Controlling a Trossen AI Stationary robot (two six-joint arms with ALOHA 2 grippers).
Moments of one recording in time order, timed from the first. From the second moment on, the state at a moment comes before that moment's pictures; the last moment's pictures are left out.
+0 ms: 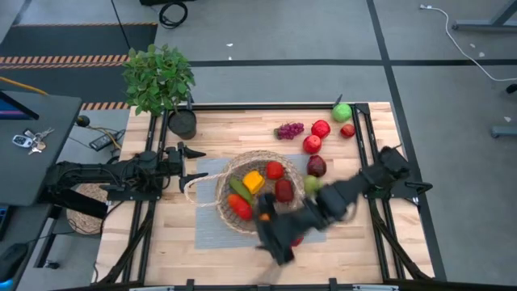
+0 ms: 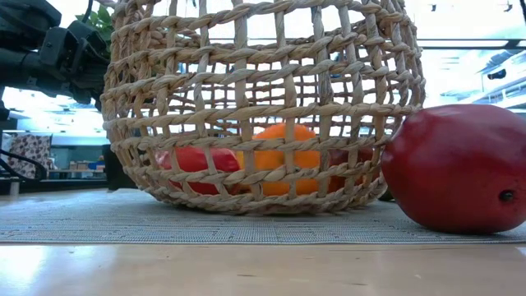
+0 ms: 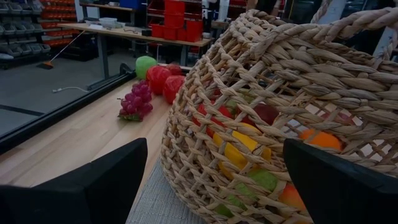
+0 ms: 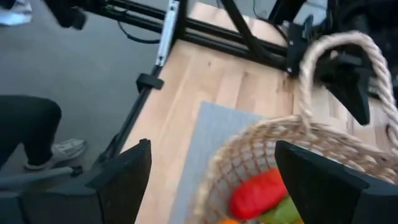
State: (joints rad) left arm 0.07 0.24 0.01 0.16 -0.12 -0.12; right arm 0.53 1.93 2.06 -0.84 0.27 0.07
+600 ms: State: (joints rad) left arm 0.07 0.24 0.01 0.16 -0.12 -0.12; right arm 0.86 1.93 1.97 -0.92 0.66 0.38
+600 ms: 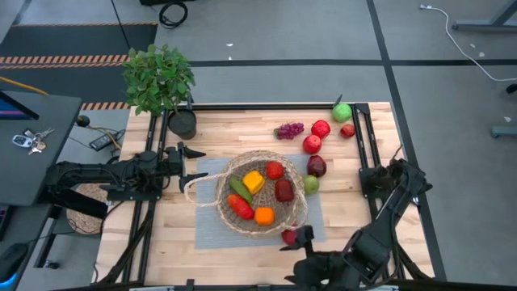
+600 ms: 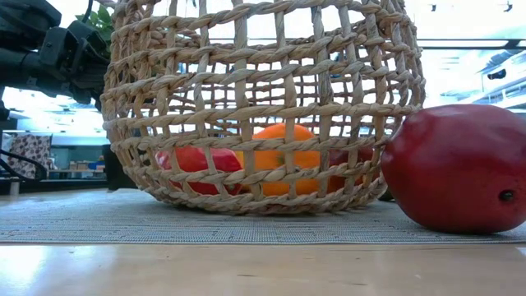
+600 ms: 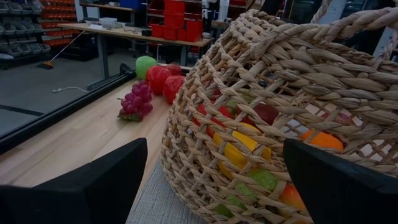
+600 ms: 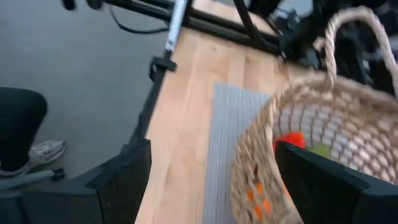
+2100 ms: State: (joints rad) left arm 0.07 0.24 0.01 0.16 -0.12 -0.12; right arm 0.85 1.94 1.19 -0.60 0.74 0.91
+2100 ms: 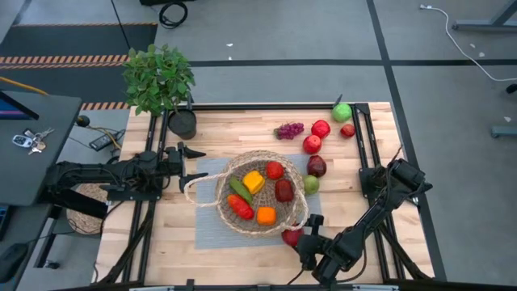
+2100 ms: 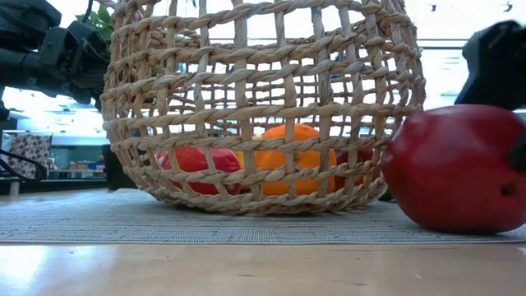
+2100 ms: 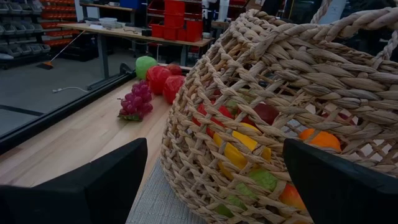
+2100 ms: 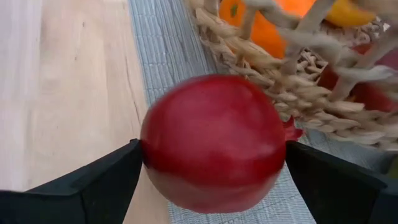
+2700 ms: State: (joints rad) left arm 0.07 0.24 0.01 0.16 -0.12 -0.12; right arm 0.83 1.93 1.15 -0.53 0.74 0.88
